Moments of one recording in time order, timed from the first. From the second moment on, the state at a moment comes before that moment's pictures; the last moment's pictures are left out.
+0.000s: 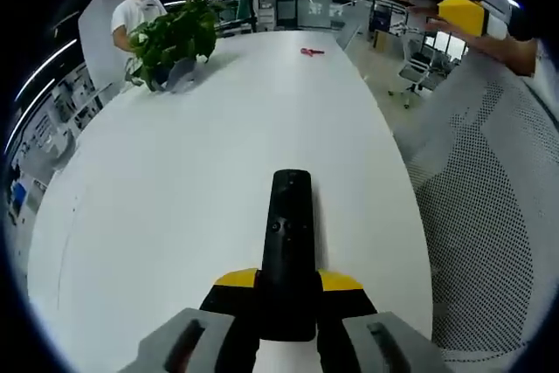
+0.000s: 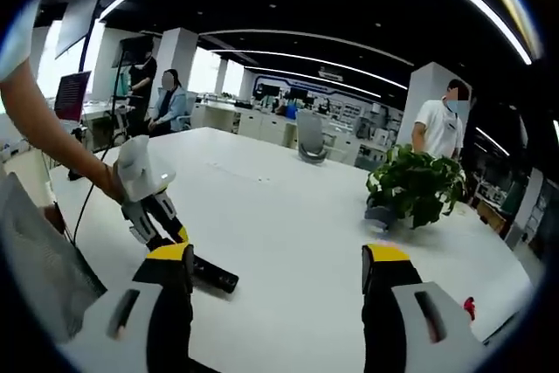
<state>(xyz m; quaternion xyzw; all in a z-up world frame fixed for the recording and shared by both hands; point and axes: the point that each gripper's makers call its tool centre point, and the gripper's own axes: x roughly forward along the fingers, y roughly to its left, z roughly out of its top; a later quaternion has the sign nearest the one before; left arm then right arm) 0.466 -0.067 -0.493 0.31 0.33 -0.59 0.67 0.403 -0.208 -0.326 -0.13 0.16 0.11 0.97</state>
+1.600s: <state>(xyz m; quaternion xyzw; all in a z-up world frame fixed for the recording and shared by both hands) 0.625 -0.071 -0.482 0.38 0.30 -0.56 0.67 0.402 -0.234 -0.326 -0.10 0.18 0.05 0.98</state>
